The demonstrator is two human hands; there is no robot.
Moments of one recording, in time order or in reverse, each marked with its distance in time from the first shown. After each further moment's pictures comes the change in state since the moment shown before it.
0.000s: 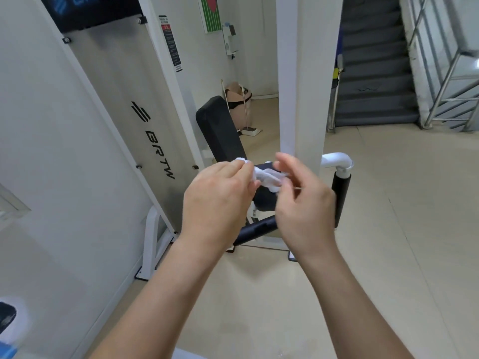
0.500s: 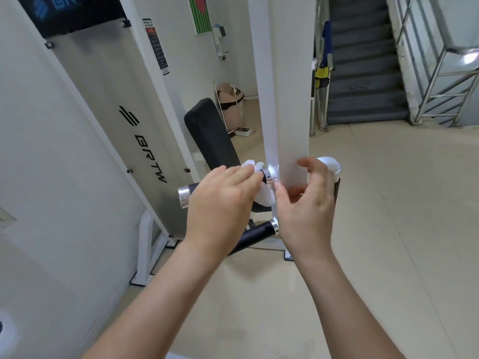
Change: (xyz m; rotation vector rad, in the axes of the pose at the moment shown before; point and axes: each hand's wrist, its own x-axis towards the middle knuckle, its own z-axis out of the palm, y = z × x) left_hand 0.009 0.020 0.024 -0.037 0.041 0.085; right_hand 0.008 0.040 -0.010 -0.095 0.153 0.097
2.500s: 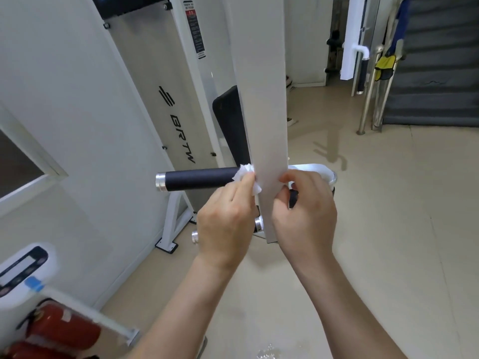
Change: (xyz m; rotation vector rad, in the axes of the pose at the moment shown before) left_hand 0.001 0.069 0.042 0.238 0.390 -0.295; right_hand 0.033 0.031 -0.027 -0.028 -0.092 -0.241
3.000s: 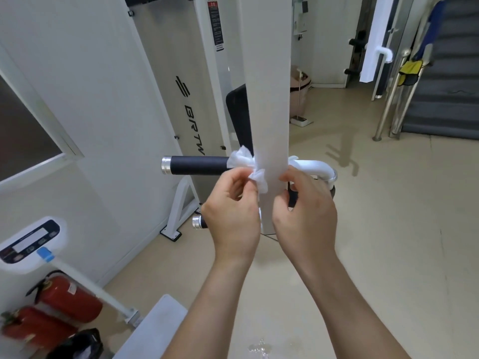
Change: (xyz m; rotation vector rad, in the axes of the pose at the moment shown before) left_hand 0.011 0.047 -0.024 -0.800 0.050 -0.939; right_hand 0.001 0.003 -0.018 -0.005 -0.181 -0.037
